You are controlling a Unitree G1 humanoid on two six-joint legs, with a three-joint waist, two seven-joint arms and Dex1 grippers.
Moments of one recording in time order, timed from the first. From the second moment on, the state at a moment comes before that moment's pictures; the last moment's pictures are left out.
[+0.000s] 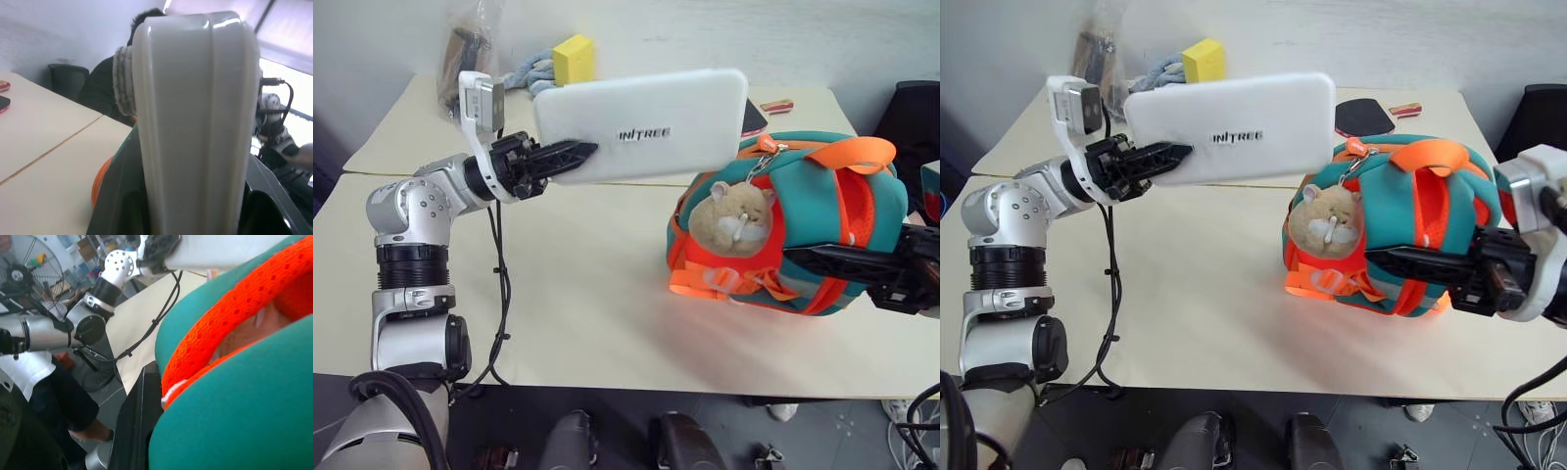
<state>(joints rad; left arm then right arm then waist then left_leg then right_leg) -1.01 0.56 0.14 0.39 -0.68 0.80 -1.27 -0.18 -1.12 -0.65 -0.41 1.62 1.14 0.75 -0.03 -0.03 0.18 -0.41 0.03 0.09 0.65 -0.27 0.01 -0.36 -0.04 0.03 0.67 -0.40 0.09</state>
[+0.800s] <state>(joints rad) -1.20 0.11 -0.19 0.64 -0.24 0.28 -1.19 -0.17 -1.07 -0.53 -0.50 1.52 1.04 0.73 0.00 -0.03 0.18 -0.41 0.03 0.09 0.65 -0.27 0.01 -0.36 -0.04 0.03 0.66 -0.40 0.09</state>
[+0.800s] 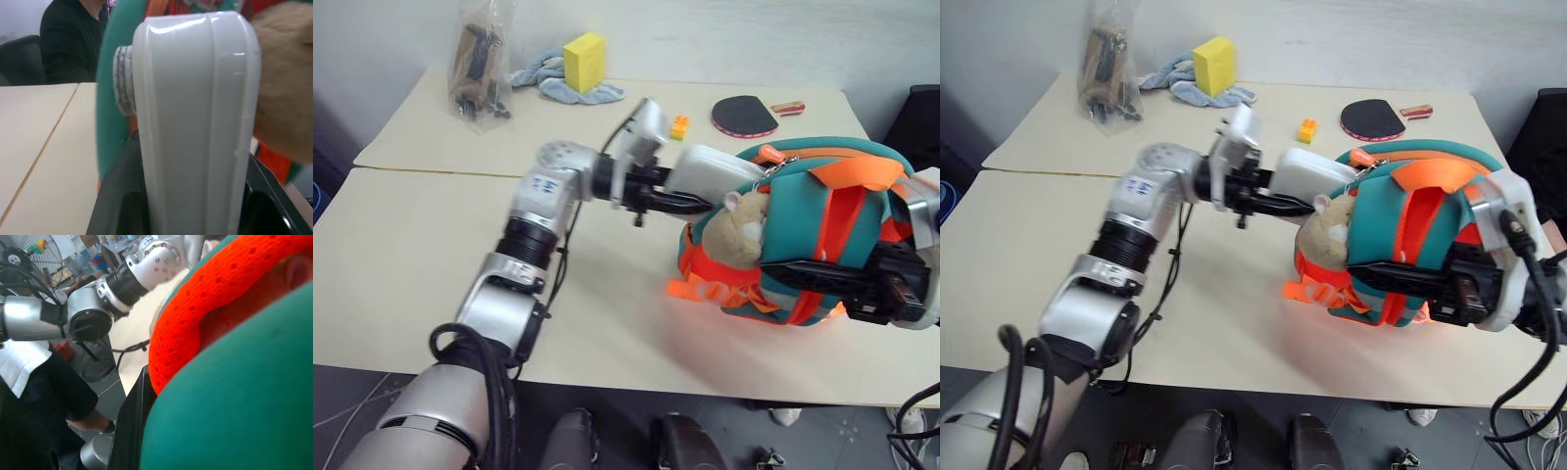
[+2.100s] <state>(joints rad) -0.97 0.21 -0.25 0.10 -0.35 0.55 -1.04 -0.06 -1.02 -0.52 -0.55 1.45 0.98 0.67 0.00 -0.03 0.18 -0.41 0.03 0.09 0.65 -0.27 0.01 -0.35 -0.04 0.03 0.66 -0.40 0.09</state>
